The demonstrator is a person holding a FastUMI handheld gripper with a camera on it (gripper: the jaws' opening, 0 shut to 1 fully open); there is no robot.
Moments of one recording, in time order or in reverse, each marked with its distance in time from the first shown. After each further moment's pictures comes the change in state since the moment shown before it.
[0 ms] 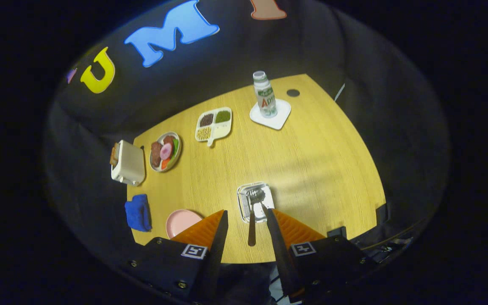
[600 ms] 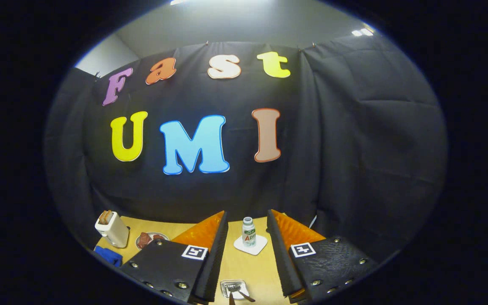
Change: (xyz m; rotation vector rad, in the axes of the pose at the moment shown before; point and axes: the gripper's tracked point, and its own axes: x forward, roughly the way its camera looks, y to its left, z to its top) arm -0.155 0.024 0.131 -0.234 -0.955 -0.186
